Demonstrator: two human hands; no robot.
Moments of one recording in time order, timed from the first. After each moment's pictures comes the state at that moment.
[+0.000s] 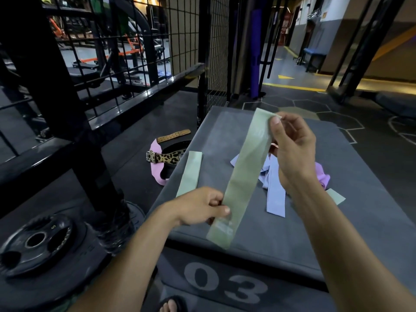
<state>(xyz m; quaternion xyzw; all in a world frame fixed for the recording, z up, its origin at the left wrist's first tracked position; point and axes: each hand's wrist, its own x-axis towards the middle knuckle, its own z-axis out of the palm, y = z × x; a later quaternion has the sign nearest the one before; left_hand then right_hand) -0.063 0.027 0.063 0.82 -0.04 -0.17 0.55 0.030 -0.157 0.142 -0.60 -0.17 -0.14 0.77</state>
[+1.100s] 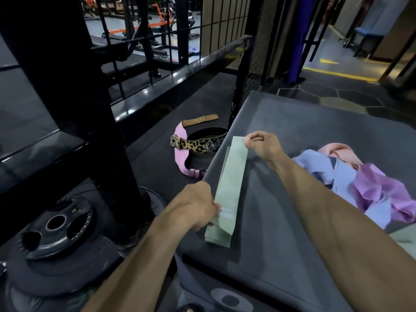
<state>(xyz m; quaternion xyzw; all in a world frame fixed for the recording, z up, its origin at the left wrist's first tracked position) -0.036 0.116 0.062 0.91 0.24 -0.15 0.30 0.214 0.014 0.012 -0.82 -0.12 0.08 0.55</state>
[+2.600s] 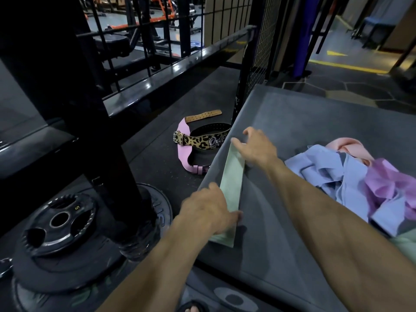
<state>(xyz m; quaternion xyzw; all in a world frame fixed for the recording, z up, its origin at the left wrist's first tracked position) -0.024 0.092 0.040 0.93 0.26 -0.18 0.20 0.206 0.039 -0.006 -0.95 -0.20 0.00 0.24</state>
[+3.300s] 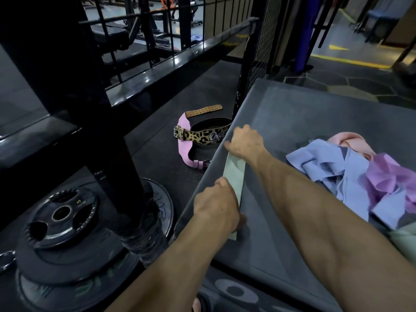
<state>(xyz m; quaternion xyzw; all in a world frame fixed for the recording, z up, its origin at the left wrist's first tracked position) -0.016 0.073 0.025 0.95 0.23 -0.16 0.14 0.187 0.073 0.003 -0.97 -0.24 0.00 0.04</state>
